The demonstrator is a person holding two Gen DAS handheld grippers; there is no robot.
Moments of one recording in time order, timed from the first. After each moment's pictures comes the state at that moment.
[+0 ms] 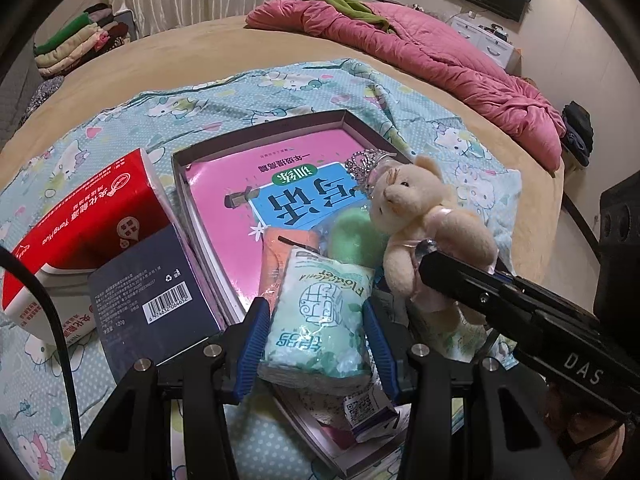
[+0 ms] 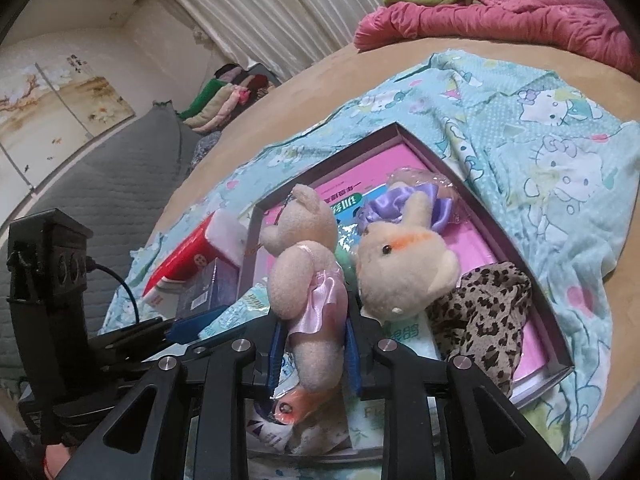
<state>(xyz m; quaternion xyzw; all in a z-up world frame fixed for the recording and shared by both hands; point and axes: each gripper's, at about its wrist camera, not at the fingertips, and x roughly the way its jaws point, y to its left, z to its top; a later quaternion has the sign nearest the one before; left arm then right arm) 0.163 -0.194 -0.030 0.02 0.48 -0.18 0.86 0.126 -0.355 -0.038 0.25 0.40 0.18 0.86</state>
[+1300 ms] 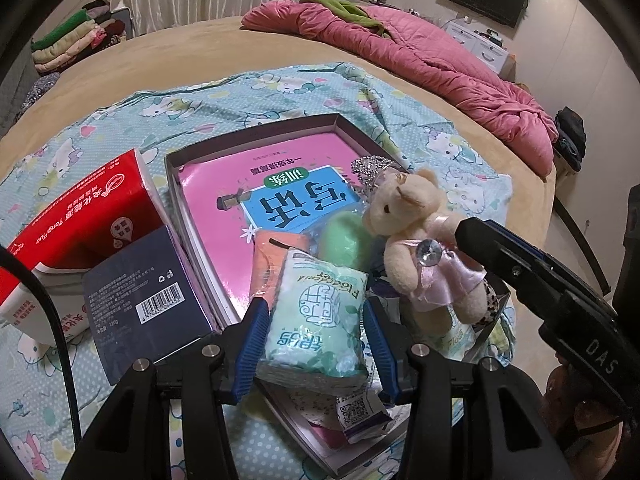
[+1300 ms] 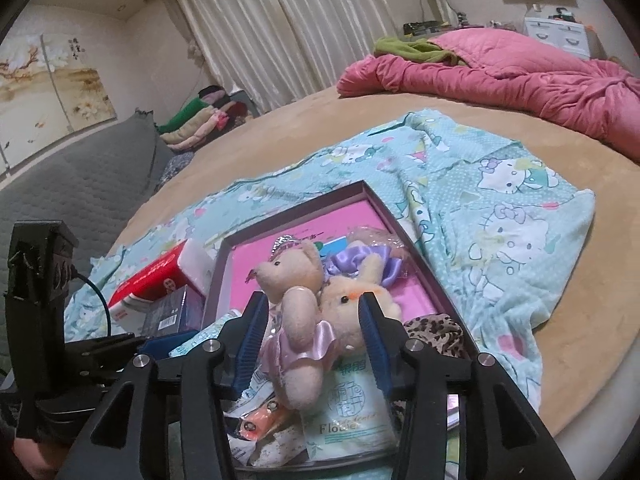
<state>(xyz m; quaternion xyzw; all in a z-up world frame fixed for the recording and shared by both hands) 0.160 -0.193 -0.026 0.00 0.48 -0.19 0.86 0.113 -0.366 -0.013 0.18 0.35 0.11 0.91</state>
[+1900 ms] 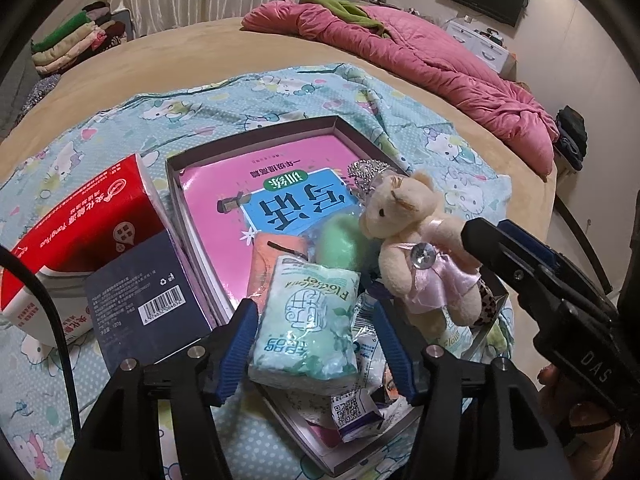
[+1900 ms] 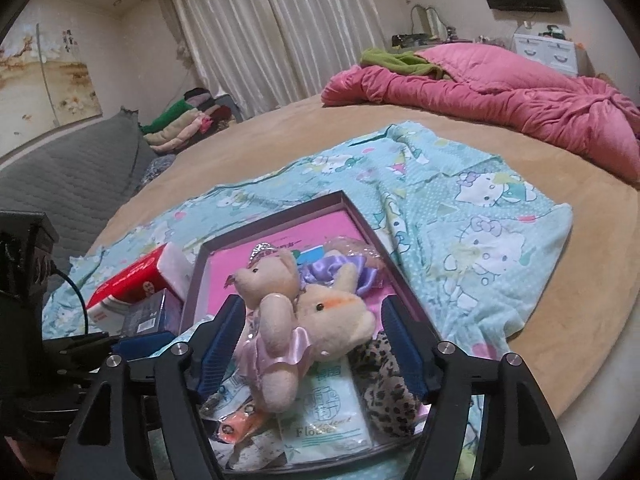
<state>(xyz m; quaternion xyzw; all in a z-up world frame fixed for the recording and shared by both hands) 0.160 -0.195 -0.021 0.01 0.48 -0.19 0.86 0.110 -0.368 -0.009 0.16 0.34 0.07 0.92</state>
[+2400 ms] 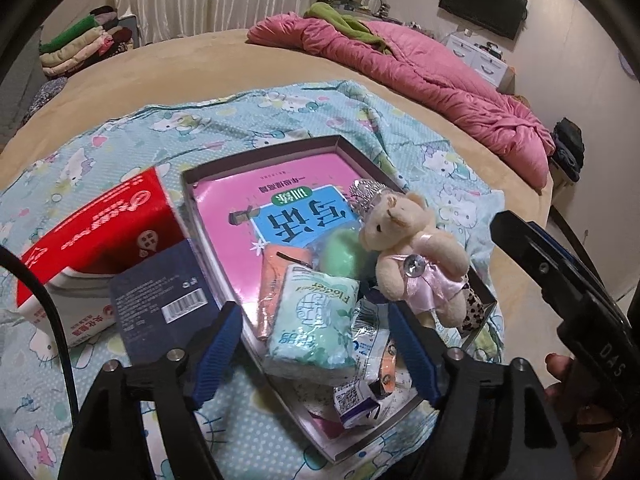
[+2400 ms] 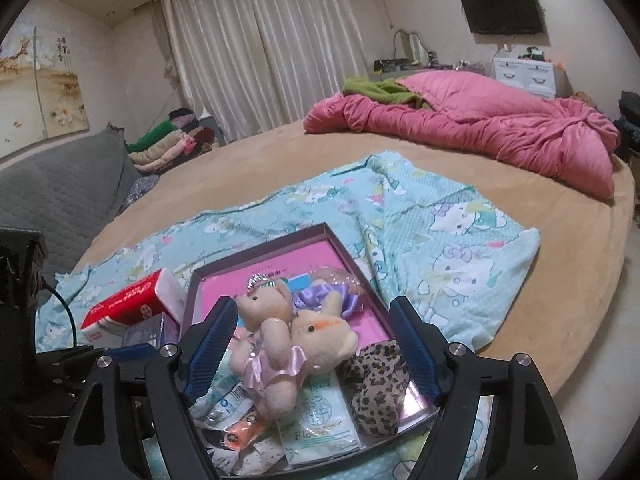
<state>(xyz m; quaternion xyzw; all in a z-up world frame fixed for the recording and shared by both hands) 0.150 -0.180 -0.002 -0.01 0.46 -0.18 0.87 0.091 -0.364 0.021 0.14 0.30 0.03 0.94</state>
